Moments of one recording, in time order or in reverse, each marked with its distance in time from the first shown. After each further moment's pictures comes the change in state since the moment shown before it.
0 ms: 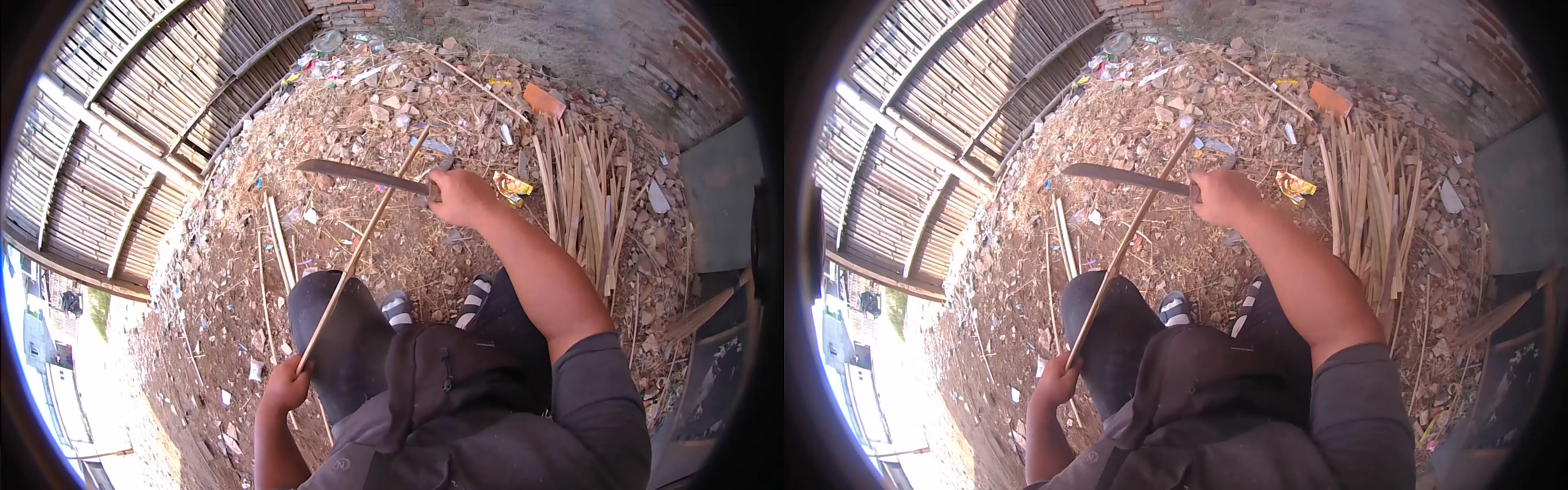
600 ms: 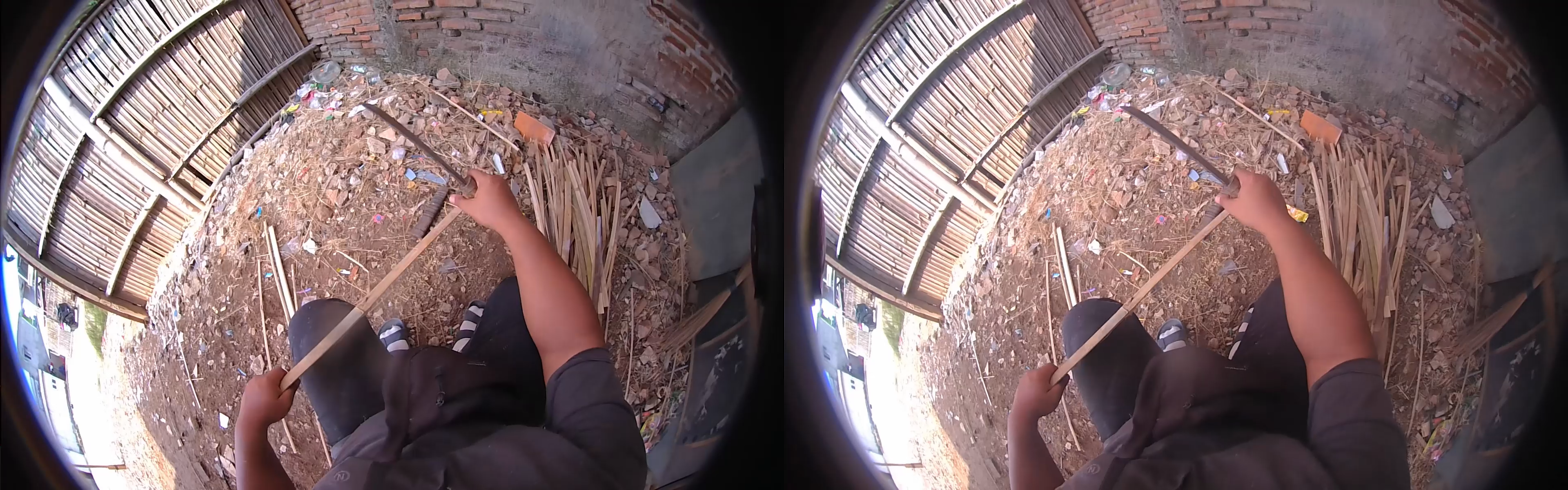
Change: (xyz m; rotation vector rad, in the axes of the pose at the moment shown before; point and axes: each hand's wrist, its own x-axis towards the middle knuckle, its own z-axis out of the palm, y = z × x) left_hand -0.004 0.025 -0.046 0.298 0.137 0.072; right_hand -0.007 0.029 -0.058 0.136 0.218 0.298
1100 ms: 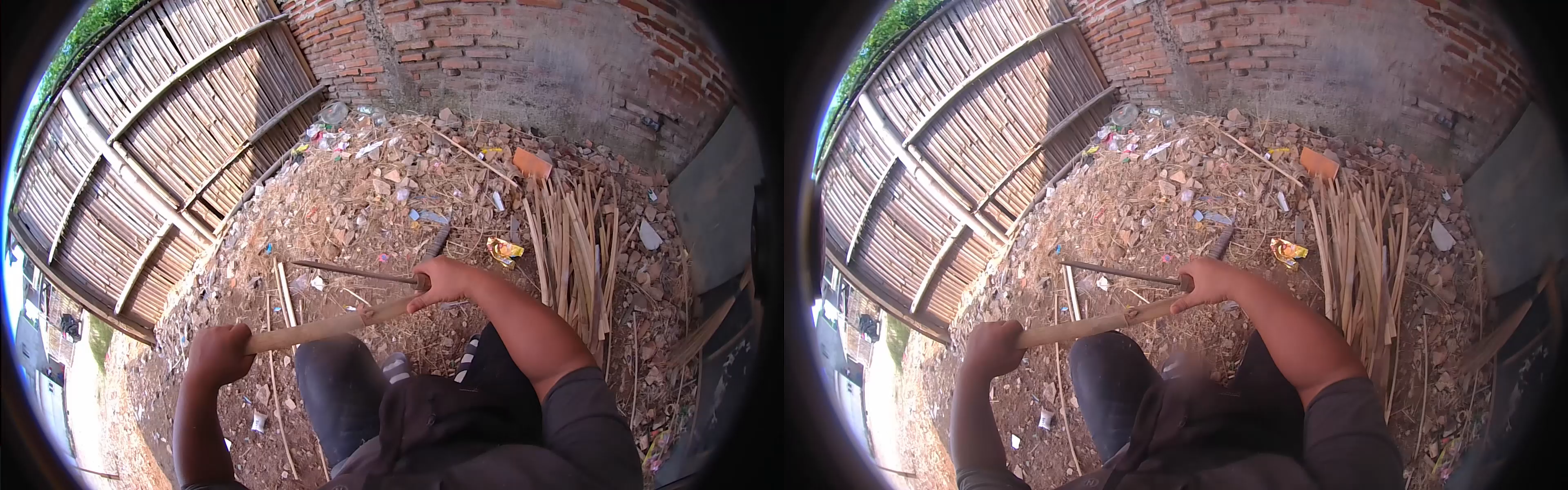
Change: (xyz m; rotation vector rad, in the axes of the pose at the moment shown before) left_hand 0.057 0.042 -0.131 0.548 0.222 0.235; right_hand -0.022 -0.022 0.049 0.108 -0.598 -0.437
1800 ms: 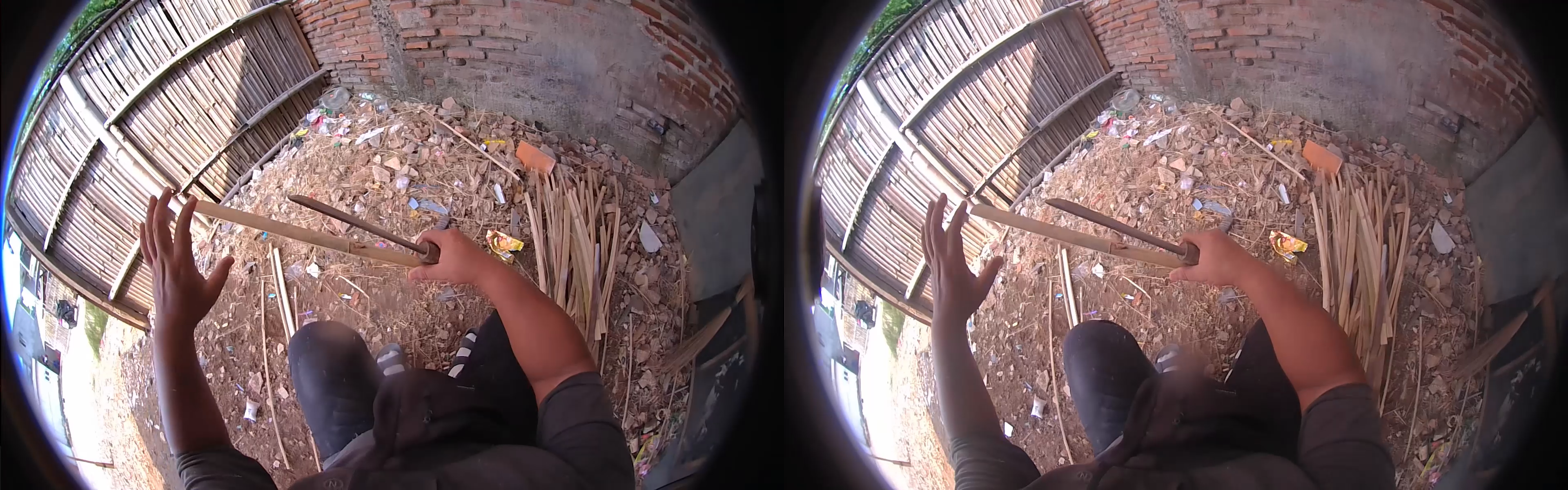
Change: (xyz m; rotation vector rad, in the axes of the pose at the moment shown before) left_hand 0.052 0.007 -0.068 0.146 0.800 -0.023; right_hand -0.011 -0.011 -0.023 0.171 0.306 -0.027
